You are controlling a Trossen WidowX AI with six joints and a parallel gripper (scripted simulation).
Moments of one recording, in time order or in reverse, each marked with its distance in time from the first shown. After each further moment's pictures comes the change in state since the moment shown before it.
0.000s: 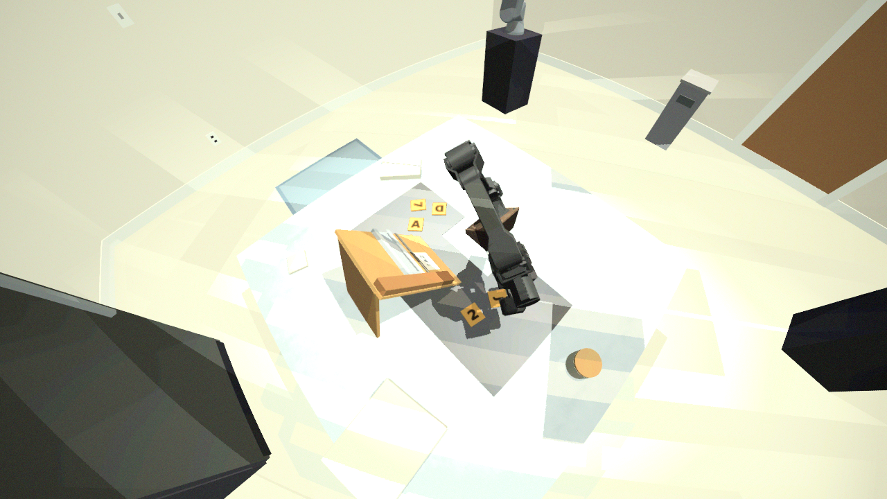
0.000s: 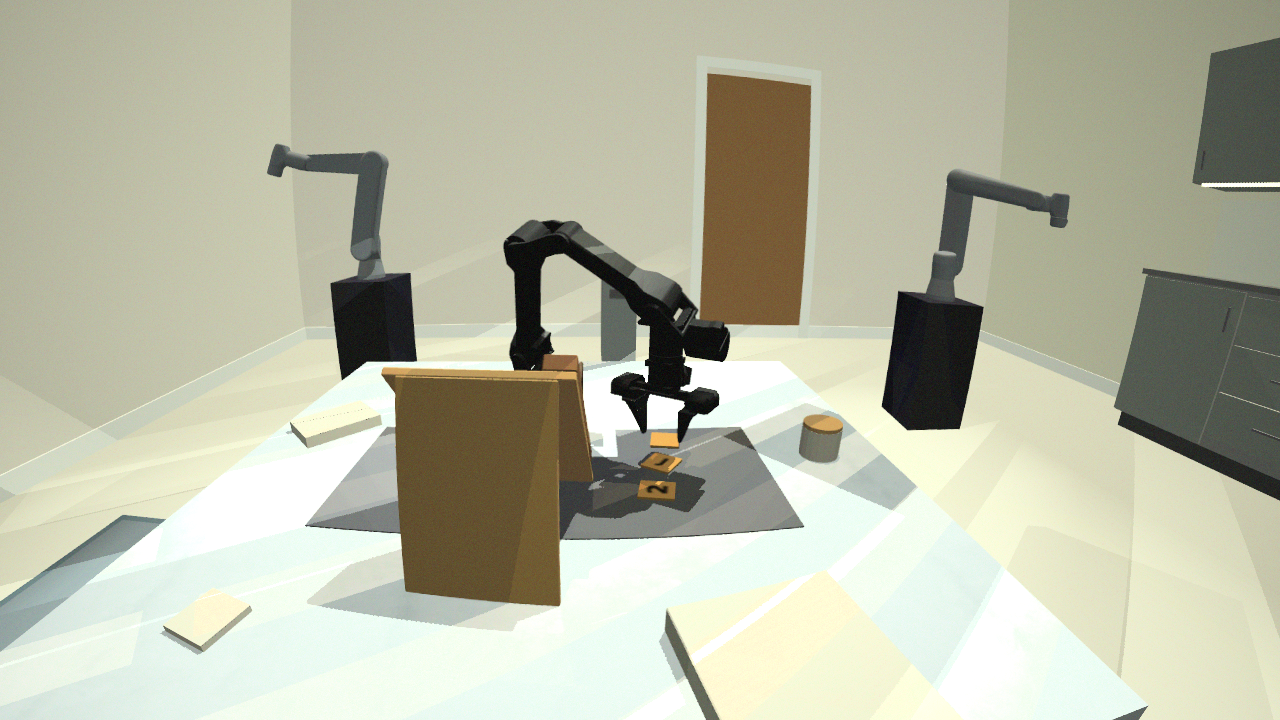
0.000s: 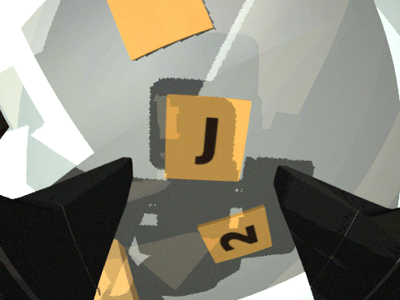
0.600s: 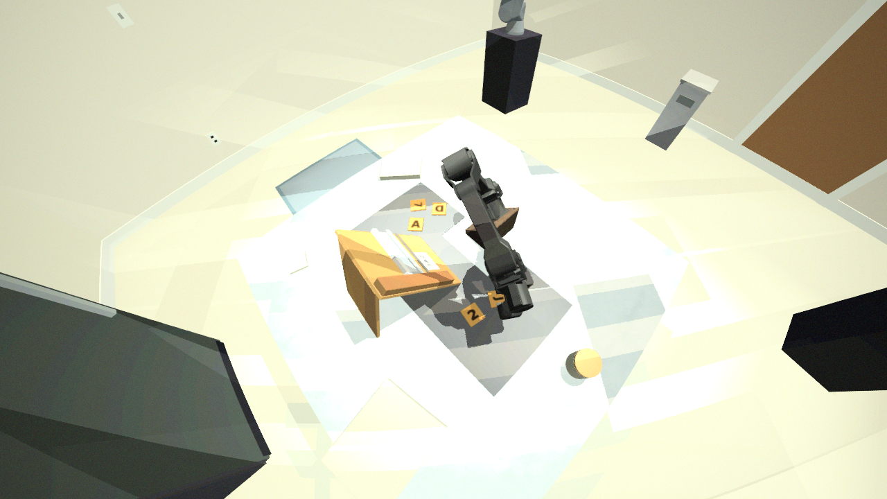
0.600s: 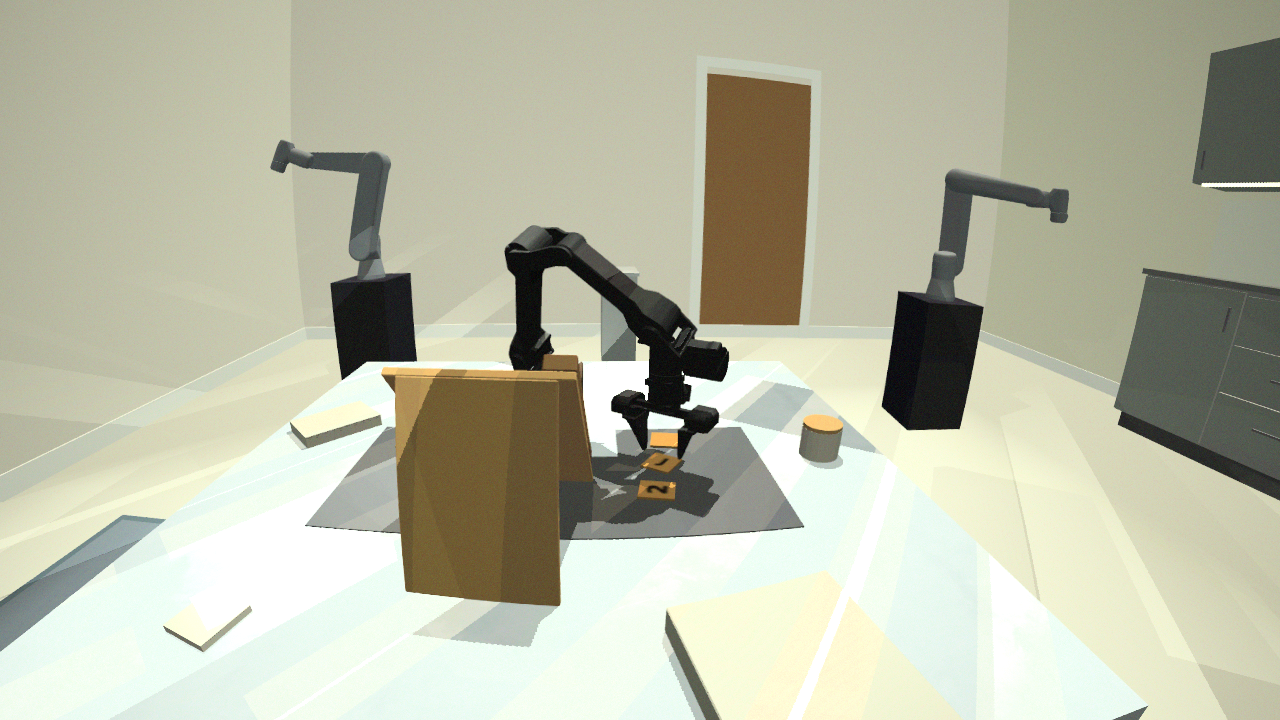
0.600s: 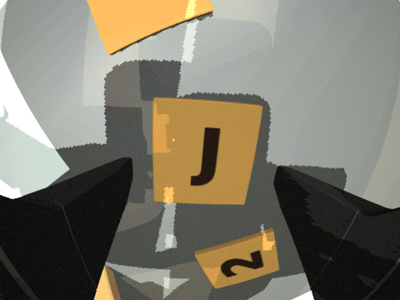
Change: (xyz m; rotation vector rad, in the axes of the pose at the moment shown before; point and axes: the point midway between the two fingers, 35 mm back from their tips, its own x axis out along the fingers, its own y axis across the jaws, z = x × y) arm 0.032 -0.003 -0.003 -0.001 -0.003 -0.005
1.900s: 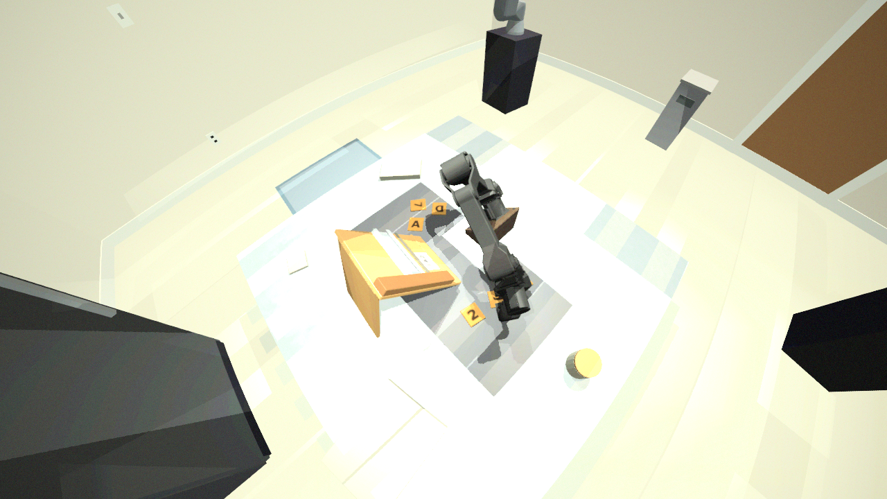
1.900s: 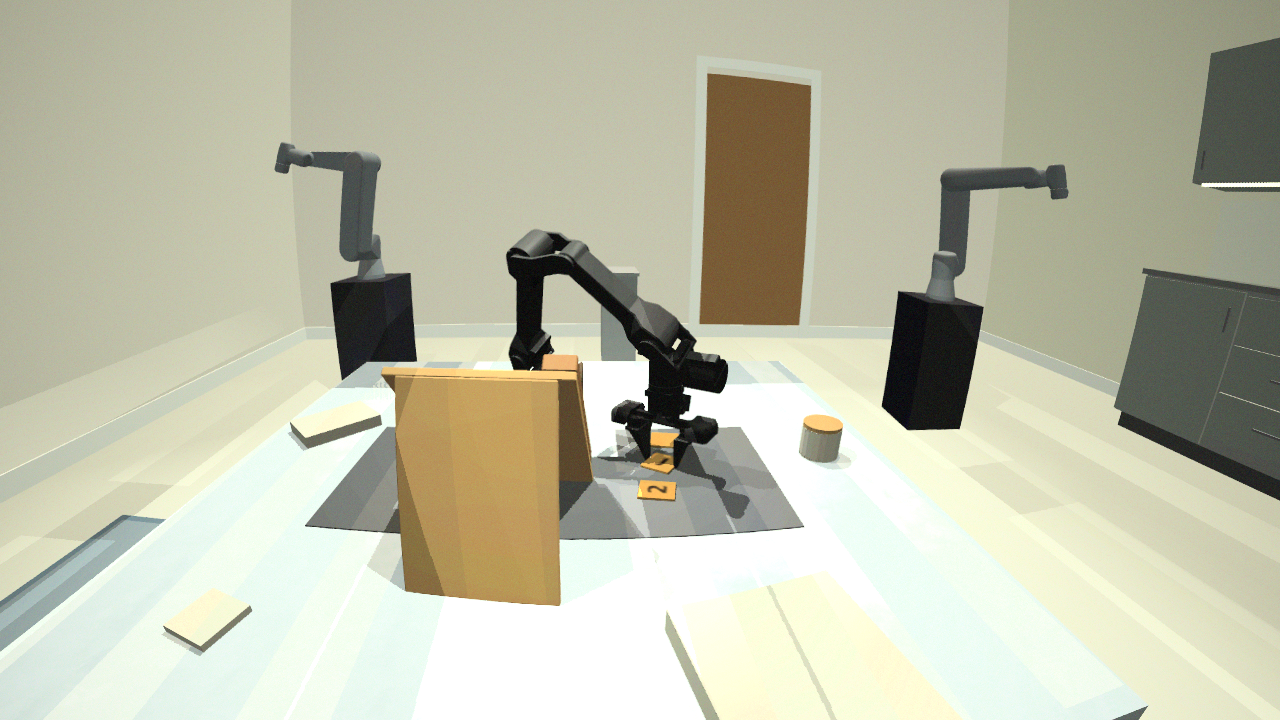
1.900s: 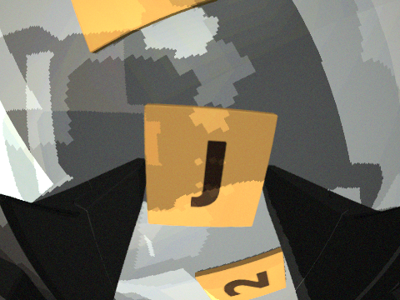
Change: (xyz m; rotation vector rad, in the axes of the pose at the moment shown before) arm 0.020 0.000 0.000 0.000 0.001 0.000
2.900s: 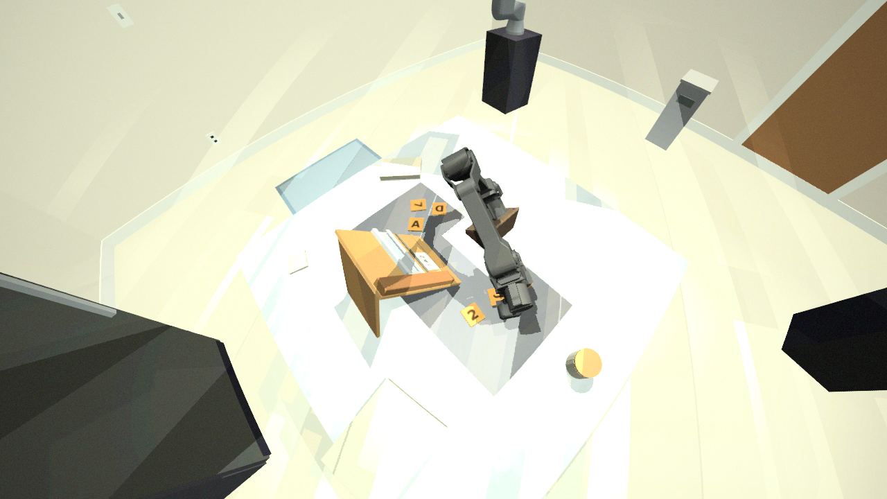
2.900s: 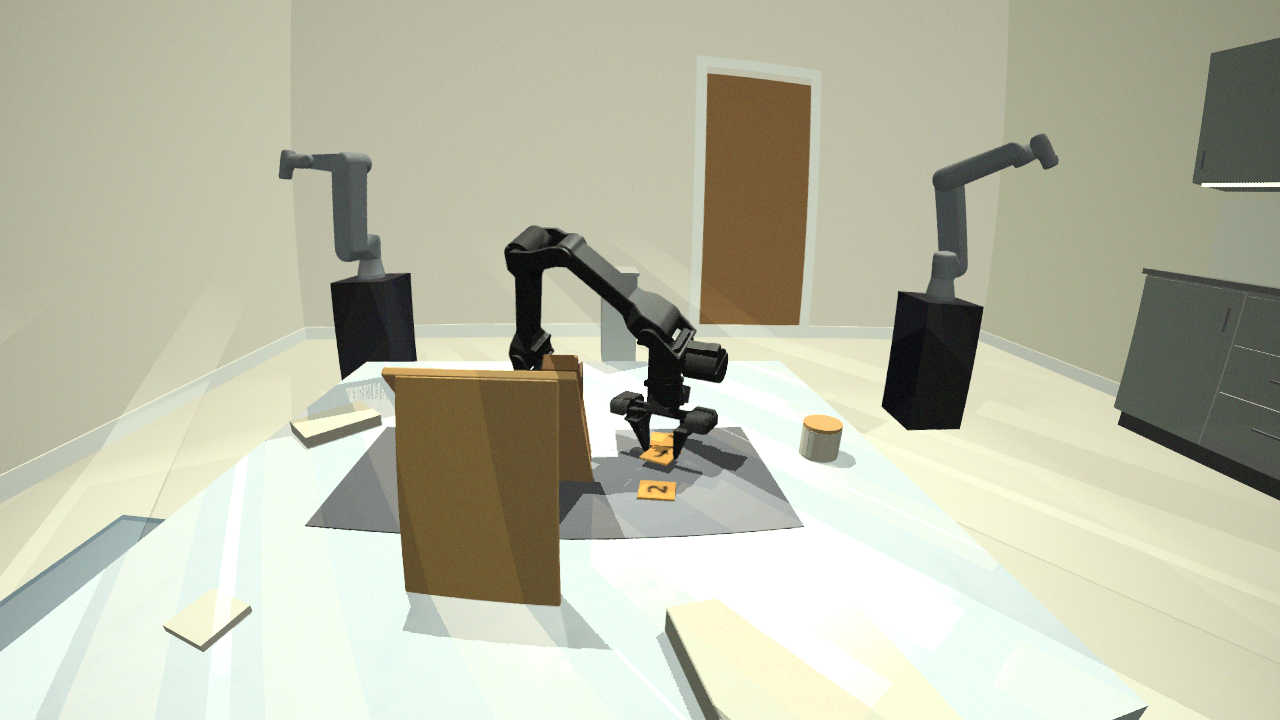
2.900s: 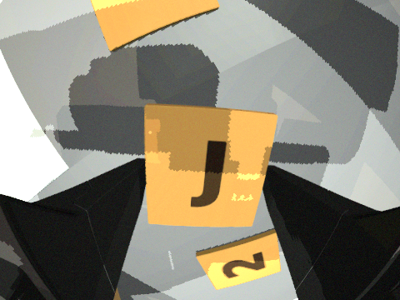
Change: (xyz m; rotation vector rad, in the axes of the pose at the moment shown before) arm -0.017 0.002 -0.001 -0.008 0.008 0.000
